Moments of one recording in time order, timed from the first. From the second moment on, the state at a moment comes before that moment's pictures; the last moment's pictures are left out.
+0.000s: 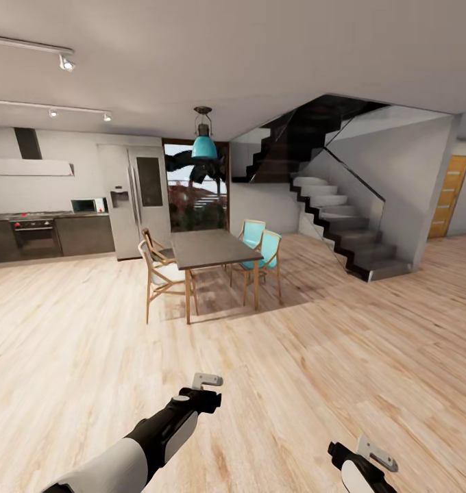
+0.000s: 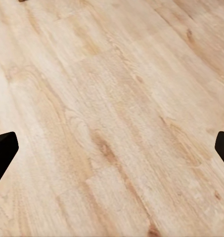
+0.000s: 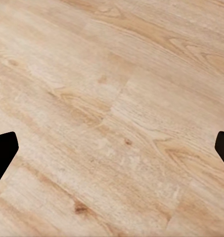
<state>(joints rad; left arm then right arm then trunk) -0.66 -0.12 -0.62 -0.42 0.51 0.20 0.19 -0.28 -0.11 0.20 -0.77 -0.81 0.18 -0.58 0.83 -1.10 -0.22</state>
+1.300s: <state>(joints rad) -0.66 -0.12 -0.62 -0.42 0.51 0.20 0.19 -0.28 -0.11 0.21 -0.77 -0.82 0.18 -0.57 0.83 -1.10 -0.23</state>
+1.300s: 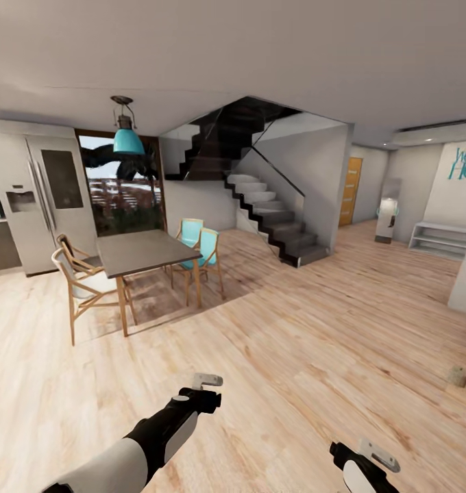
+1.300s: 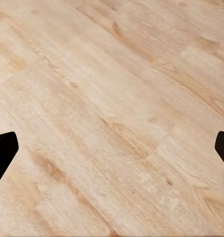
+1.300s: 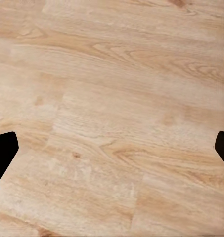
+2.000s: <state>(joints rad) -0.66 -0.12 -0.62 -0.41 0.51 0.20 0.19 -0.28 -0.11 0.13 -0.73 -0.81 0.18 -0.50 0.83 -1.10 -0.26</state>
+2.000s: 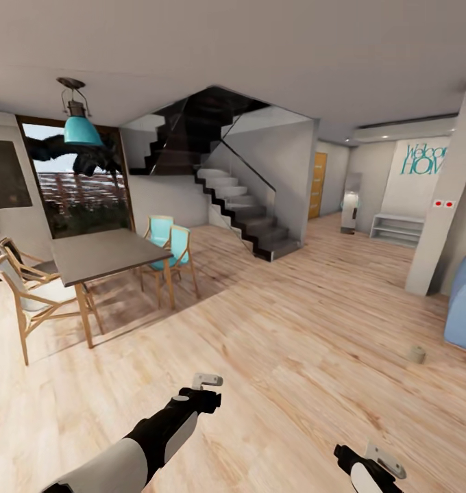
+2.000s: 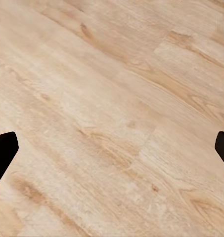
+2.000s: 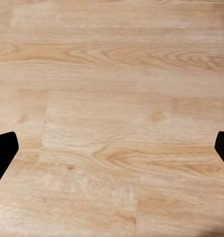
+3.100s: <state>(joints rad) -0.66 -0.12 -0.64 -0.41 0.51 0.18 0.19 -0.28 -0.11 0.12 -0.71 -0.82 0.18 -0.50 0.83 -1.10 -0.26</state>
